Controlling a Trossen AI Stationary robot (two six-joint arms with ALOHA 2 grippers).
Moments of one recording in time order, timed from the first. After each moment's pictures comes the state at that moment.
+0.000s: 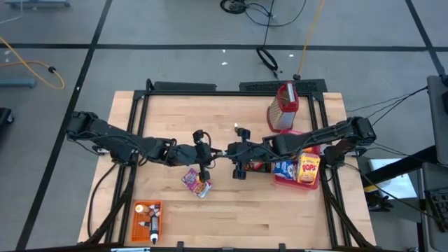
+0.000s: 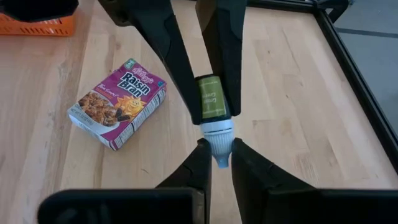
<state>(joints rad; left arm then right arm) -0.24 1.42 0.96 -0.03 -0.42 -0.02 0.17 1.64 1.34 -0.41 0.33 0.07</state>
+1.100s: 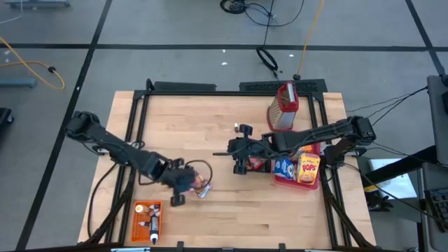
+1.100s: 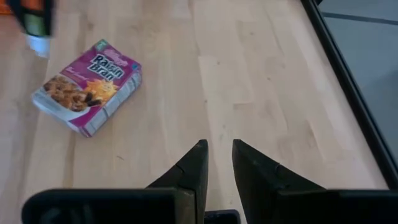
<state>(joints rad) -0.46 1.42 0.96 -0.64 -0.04 -0.60 0.14 1.64 1.34 -0.48 0.34 0.06</state>
